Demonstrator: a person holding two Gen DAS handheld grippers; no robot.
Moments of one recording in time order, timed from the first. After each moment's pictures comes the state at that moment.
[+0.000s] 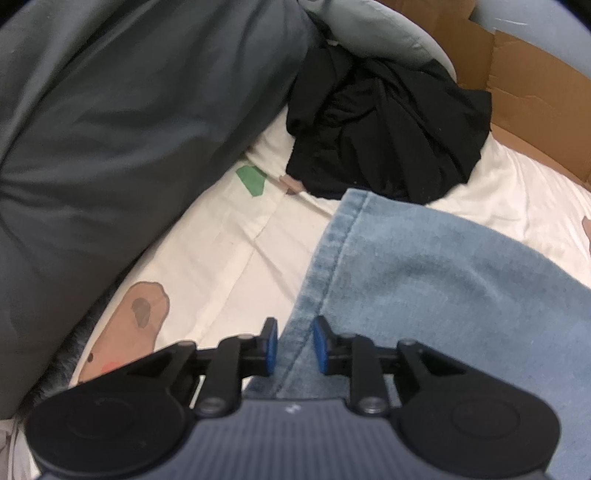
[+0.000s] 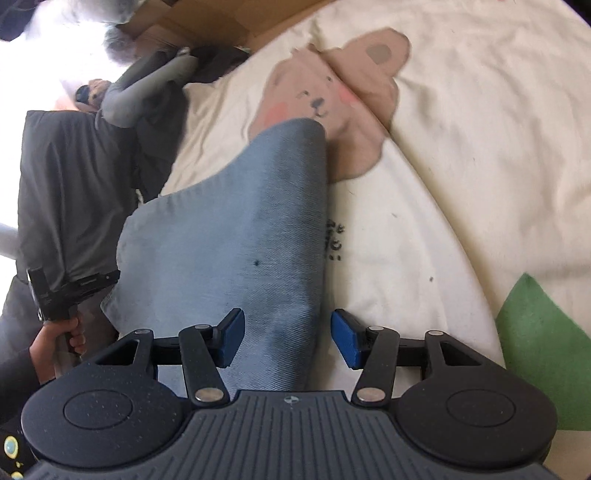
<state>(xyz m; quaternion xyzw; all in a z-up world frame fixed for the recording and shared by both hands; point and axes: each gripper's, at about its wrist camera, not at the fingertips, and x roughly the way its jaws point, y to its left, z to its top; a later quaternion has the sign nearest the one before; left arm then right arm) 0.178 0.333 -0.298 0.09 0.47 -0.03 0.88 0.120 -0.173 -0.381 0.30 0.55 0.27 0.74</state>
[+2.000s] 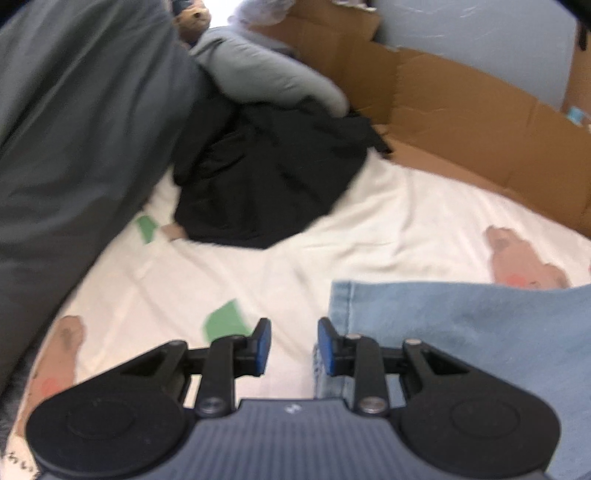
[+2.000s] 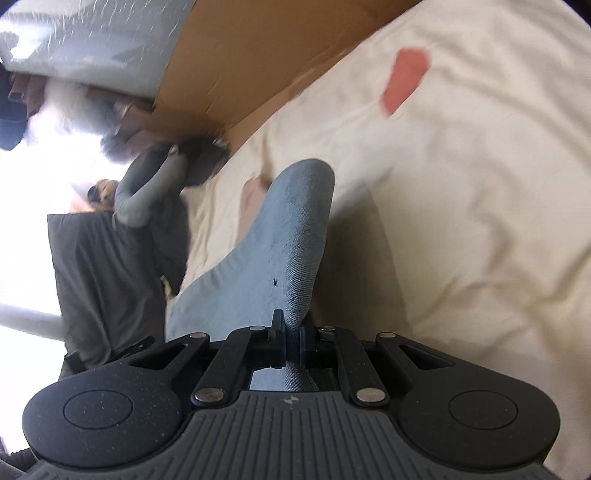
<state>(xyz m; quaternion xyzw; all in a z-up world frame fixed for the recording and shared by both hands) 0.139 0.229 -0.263 0.08 0.44 -0.11 0.89 0.163 -0.327 -0.343 0.40 0.50 0.22 0.73</state>
